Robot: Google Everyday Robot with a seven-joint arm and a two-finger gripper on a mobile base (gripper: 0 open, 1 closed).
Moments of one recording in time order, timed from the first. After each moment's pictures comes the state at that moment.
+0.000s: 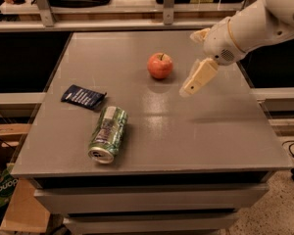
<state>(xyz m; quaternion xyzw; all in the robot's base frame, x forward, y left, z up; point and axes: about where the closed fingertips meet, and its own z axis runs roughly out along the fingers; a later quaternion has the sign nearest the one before) 0.597 -0.113 0.909 -0.60 0.71 0.12 0.36</state>
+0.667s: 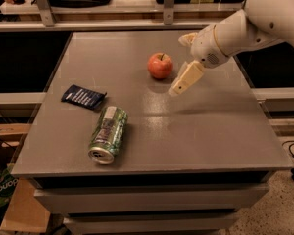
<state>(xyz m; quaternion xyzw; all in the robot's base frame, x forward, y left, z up) 0.625 -0.086 0.888 -0.60 0.69 0.15 0.38</state>
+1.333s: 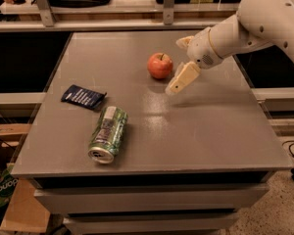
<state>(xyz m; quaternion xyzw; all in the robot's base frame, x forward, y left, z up) 0.645 -0.083 0.870 -0.59 0.69 0.16 0.37</state>
